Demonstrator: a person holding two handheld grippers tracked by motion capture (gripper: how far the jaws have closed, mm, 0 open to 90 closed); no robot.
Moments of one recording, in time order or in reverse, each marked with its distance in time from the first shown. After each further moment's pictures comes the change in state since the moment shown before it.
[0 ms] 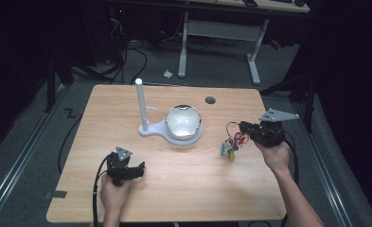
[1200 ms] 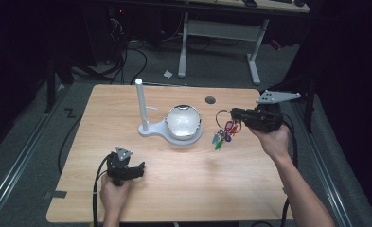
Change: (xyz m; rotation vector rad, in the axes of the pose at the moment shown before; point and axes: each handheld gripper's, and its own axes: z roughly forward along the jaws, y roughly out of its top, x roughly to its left) left arm 0.000 0.000 0.000 0.000 0.000 0.000; right arm 0.012 0.064 -0.011 -0.043 0.152 -0.036
